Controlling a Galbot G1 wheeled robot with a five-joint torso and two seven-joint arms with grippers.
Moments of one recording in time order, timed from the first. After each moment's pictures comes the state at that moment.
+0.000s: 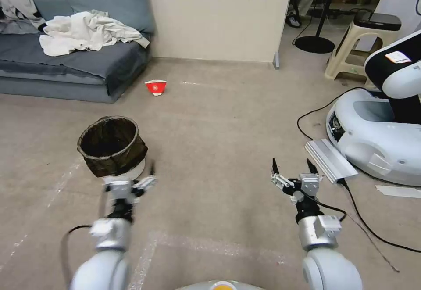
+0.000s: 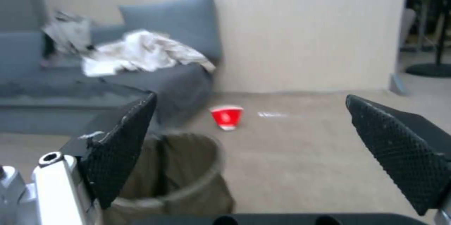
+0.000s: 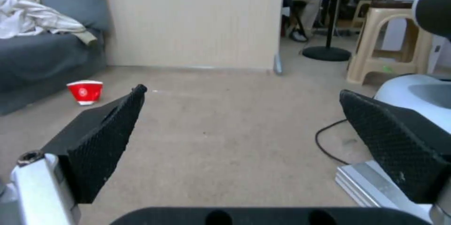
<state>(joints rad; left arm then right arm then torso) 1.78 -1.43 -0.71 -2.24 -0.14 -0.17 -0.05 -1.67 1.59 0.51 2.19 -0.03 0.03 0.04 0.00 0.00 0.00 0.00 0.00</state>
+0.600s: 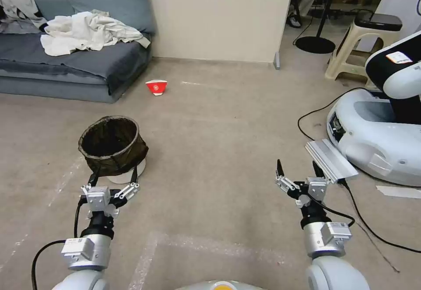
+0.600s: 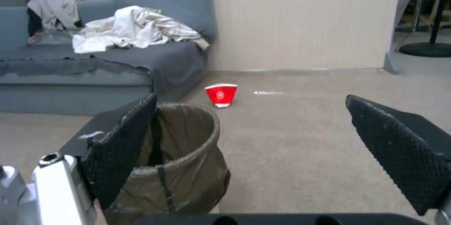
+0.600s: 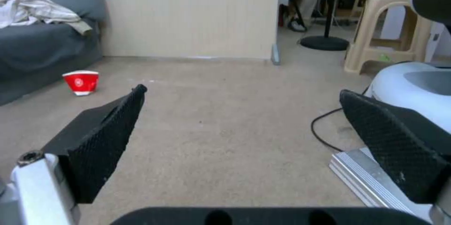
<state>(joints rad) 1.78 -1.42 -0.70 -2.20 -0.16 -0.14 -0.02 -1.69 1.57 0.53 2.19 0.01 0.02 0.03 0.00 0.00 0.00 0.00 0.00</state>
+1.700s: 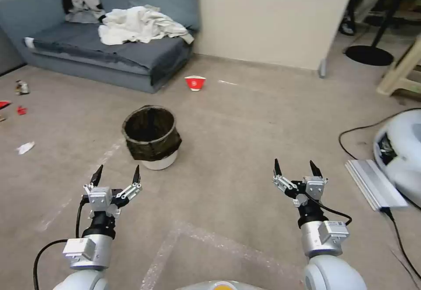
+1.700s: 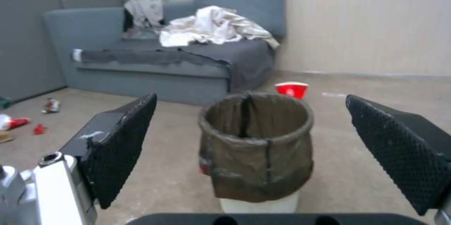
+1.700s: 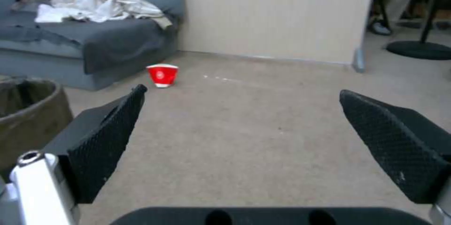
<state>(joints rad) 1.78 -1.43 -0.70 -2.18 -0.15 -0.18 -0.01 -1.68 1.57 0.52 2.19 0.01 0.01 0.04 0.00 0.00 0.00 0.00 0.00</state>
